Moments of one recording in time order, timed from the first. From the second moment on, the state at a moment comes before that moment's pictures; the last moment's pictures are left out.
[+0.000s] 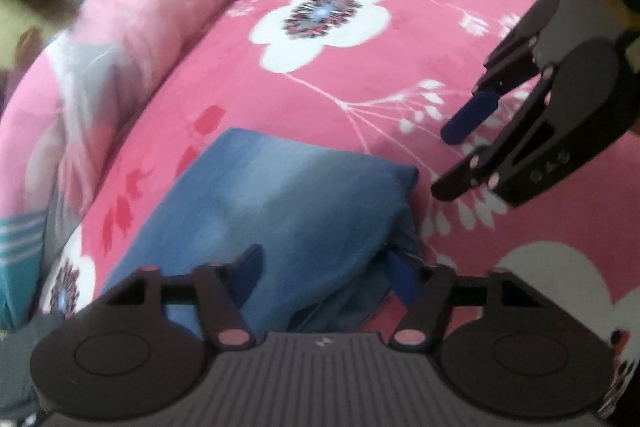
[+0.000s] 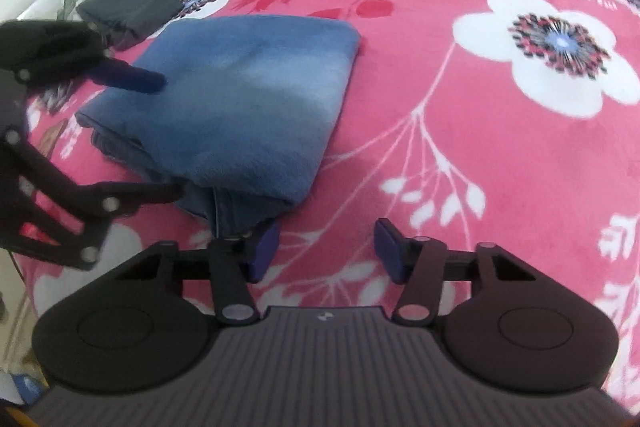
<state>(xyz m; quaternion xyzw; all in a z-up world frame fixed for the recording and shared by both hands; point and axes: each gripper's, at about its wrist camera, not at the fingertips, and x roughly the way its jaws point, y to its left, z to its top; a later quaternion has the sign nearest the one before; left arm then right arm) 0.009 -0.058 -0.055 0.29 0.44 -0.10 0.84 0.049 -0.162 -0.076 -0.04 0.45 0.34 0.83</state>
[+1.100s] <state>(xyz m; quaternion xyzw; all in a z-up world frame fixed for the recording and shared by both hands) 0.062 -0.003 -0.034 0.12 0.49 -0.24 0.83 0.009 -0.147 -0.113 0.33 0.38 0.26 0.83</state>
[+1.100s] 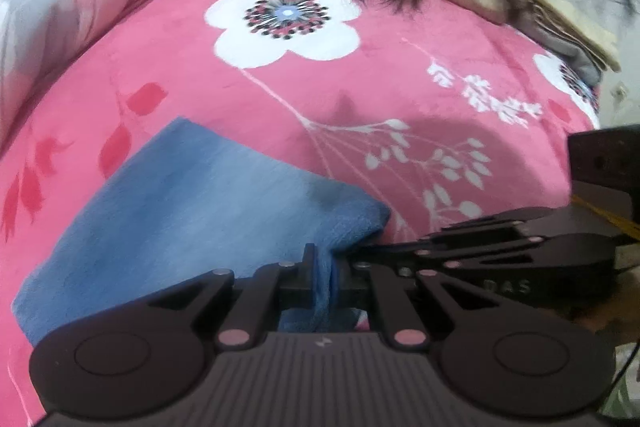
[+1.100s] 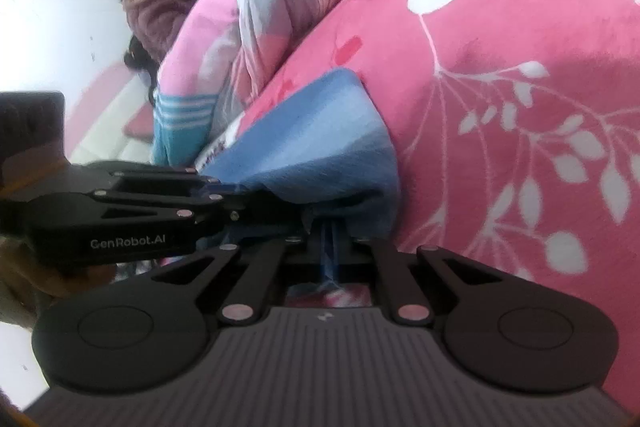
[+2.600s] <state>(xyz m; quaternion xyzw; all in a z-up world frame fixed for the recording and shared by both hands) 0.059 0.000 -0.025 0.11 0.47 -0.26 0.84 -0.002 -0.153 -0.139 0.45 0.38 0.19 0.79</state>
